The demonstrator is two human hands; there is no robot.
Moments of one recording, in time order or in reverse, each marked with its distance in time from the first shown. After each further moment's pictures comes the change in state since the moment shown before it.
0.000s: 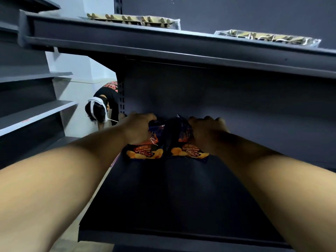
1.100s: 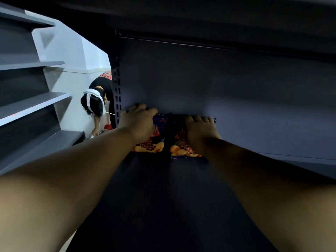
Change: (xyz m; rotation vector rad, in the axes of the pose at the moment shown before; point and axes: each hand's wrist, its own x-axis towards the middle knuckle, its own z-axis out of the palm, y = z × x) left_hand 0.055 -0.021 0.054 0.075 0.172 -0.004; right_hand 0.064 -0.028 0.067 0.179 -0.008 0.096
